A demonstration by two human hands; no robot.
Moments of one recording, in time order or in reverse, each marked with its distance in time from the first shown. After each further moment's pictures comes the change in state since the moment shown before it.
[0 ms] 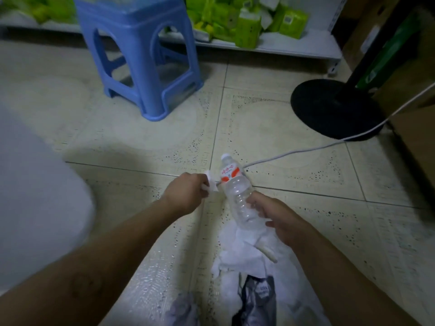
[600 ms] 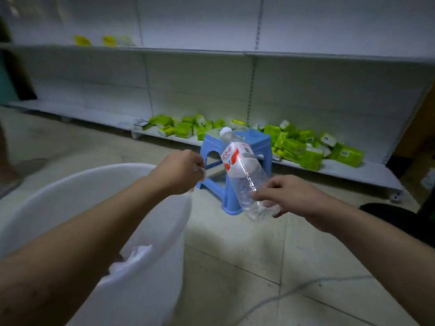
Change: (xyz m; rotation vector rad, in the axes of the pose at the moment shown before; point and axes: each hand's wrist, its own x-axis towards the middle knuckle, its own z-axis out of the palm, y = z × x) left_hand -0.120 -0.077 -0.331 0.029 0.504 -0.181; right_hand -0.164 -0.267 0.143 -0.462 -0.031 -0.735
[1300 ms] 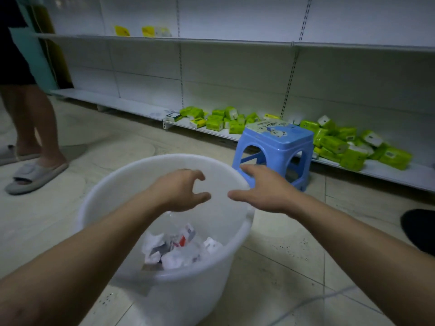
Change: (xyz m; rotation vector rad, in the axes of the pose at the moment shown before) left_hand -0.062 -0.142 -0.028 0.204 -0.165 -0.109; right_hand 0.037 -0.086 0.151 -0.570 -0.024 -0.227
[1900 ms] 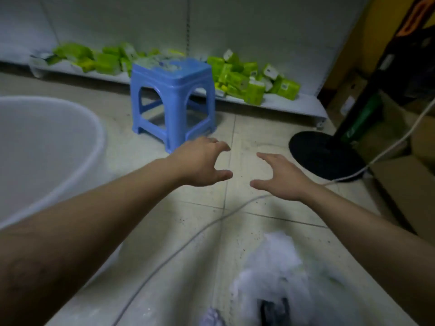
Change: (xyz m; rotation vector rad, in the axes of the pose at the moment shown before) left_hand 0.027 0.272 0.108 -0.029 -0.091 0.578; right_hand -0.138 0.289 -0.027 -0.041 0.026 0.410
